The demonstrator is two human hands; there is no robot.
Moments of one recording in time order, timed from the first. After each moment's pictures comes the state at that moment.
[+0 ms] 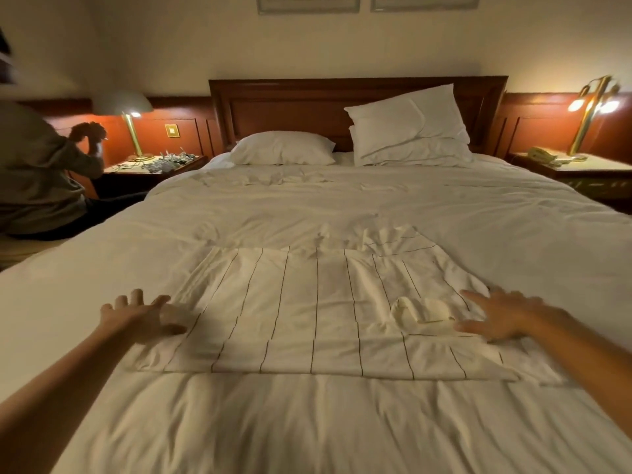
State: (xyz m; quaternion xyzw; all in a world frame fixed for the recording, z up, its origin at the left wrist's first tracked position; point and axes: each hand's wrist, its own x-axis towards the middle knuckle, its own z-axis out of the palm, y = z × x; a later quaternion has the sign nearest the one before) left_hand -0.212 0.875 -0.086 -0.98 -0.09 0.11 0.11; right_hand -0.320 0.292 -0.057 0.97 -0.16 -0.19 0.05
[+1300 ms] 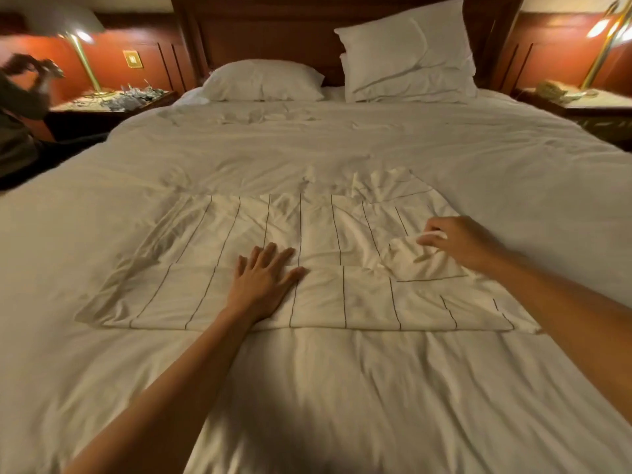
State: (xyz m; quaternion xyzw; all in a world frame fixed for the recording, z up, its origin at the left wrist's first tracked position) left_hand -0.215 0.671 -0.179 -0.97 0.16 0.01 -0.17; right_hand -0.262 0.295 -0.095 0.98 -0.03 0.06 -0.20
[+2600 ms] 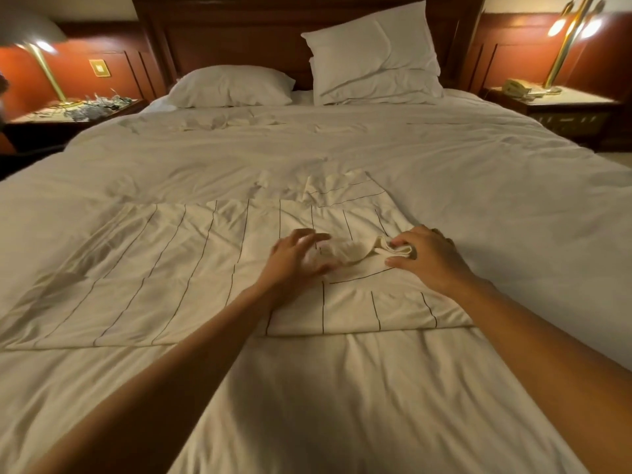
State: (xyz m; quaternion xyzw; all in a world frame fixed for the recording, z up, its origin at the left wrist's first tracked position) left_hand -0.217 0.513 -0.155 -0.90 0.31 -0.05 -0.29; right_hand -0.300 0.241 -0.124 0.97 -0.04 0.11 -0.21
